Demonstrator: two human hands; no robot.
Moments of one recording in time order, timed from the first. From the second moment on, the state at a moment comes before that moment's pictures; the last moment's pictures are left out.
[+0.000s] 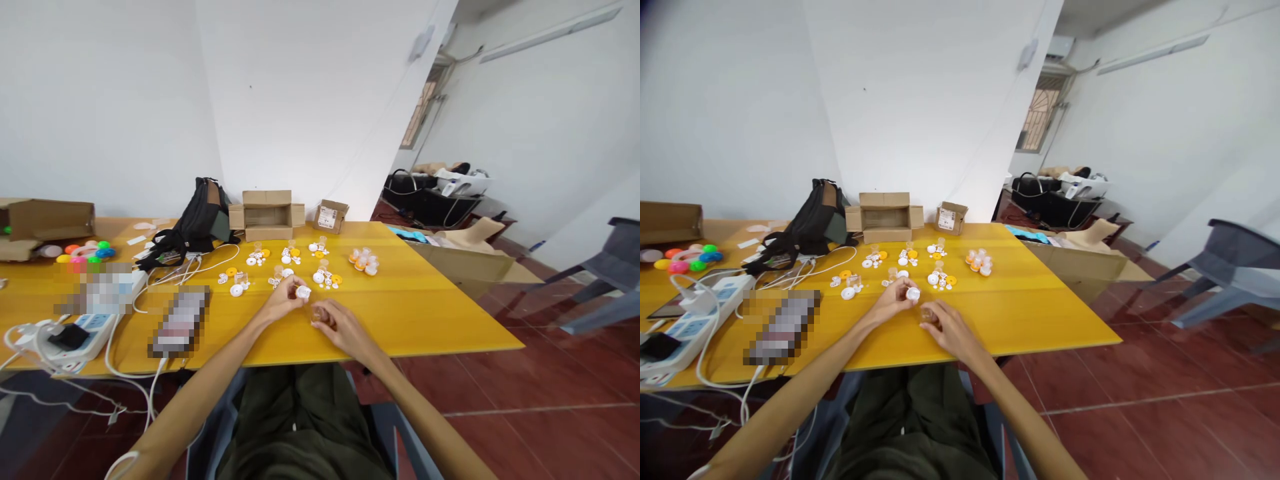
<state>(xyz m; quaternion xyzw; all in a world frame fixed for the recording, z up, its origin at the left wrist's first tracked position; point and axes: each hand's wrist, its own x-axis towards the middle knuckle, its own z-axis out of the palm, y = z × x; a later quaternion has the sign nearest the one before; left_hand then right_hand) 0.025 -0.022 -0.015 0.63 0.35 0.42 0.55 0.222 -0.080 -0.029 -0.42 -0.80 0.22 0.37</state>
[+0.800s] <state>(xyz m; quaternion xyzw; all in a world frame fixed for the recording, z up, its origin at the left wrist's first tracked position) 0.026 -0.023 -0.012 0.64 0.37 0.40 0.55 0.310 0.070 0.014 -0.70 -0.69 -0.02 0.18</state>
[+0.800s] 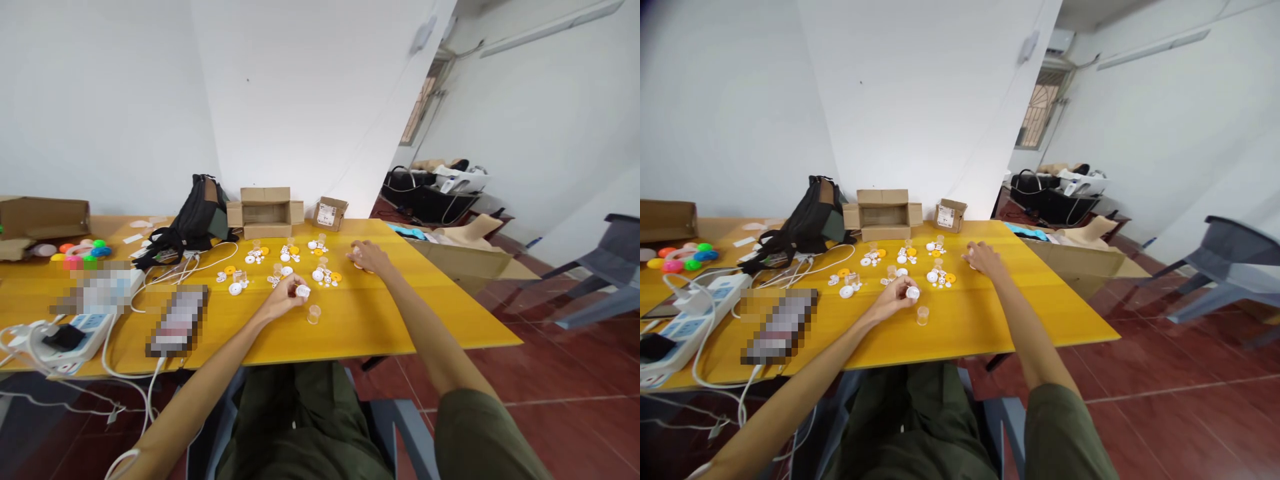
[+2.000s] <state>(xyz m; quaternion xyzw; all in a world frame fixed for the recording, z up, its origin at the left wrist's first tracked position) 0.030 -0.022 -0.015 0.63 0.33 0.41 0.56 0.221 0.025 -0.031 -0.57 -0.79 -0.04 0.19</state>
